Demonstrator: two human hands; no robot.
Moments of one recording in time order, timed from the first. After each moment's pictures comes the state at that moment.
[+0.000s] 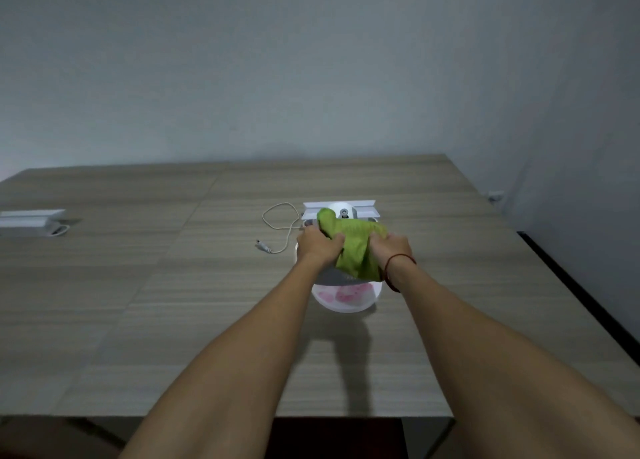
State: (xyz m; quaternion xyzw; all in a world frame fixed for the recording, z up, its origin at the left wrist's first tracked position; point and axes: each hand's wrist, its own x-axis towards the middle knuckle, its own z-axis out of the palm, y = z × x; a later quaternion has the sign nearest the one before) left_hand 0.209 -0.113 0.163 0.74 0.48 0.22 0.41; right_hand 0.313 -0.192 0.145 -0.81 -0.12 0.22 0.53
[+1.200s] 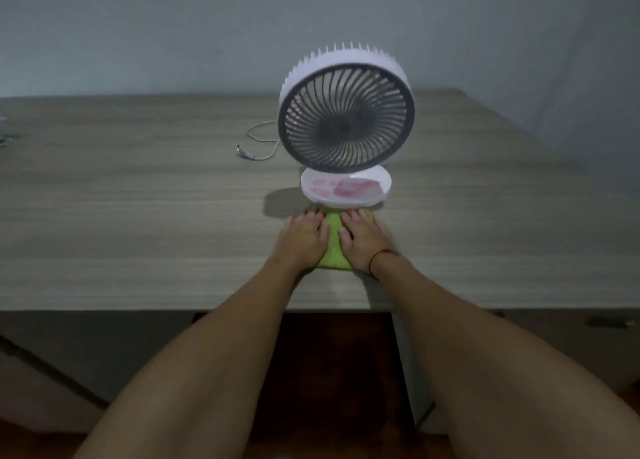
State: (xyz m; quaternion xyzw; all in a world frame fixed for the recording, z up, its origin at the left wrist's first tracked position) left_hand 0.168 -0.115 -0.117 0.92 0.33 0.15 0.13; right_hand 0.277 -0.199 -0.119 -0.84 -0.52 0.04 0.16
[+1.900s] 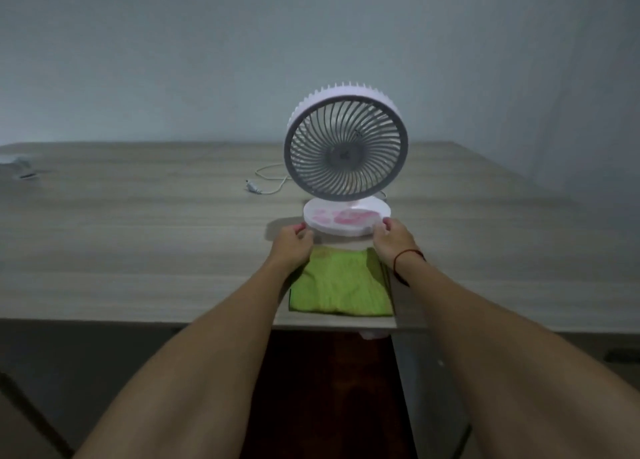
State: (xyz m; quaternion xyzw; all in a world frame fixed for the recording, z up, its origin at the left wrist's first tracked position) left_hand 0.162 -0.105 -0.122 0.74 0.41 0.32 0.43; right_hand 0.303 -0.224 -0.110 -0.84 -0.31 0.11 0.43
